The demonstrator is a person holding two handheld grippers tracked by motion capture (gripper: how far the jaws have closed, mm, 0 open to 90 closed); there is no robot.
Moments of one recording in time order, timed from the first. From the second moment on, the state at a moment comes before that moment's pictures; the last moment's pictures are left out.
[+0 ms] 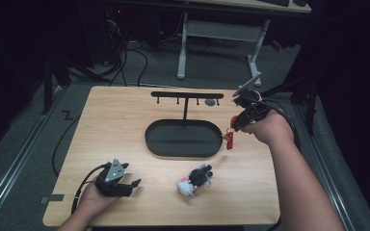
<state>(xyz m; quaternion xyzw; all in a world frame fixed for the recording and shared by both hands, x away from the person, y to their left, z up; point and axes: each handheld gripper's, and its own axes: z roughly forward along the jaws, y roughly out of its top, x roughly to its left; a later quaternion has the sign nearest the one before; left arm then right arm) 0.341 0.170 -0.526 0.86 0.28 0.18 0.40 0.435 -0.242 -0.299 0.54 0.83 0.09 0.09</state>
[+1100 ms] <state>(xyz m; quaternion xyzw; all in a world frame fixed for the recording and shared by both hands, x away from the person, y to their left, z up) 0.345 0.168 -0.526 0.86 0.27 0.18 0.40 0.492 -0.216 -0.273 0.55 0.82 0.13 0.13</state>
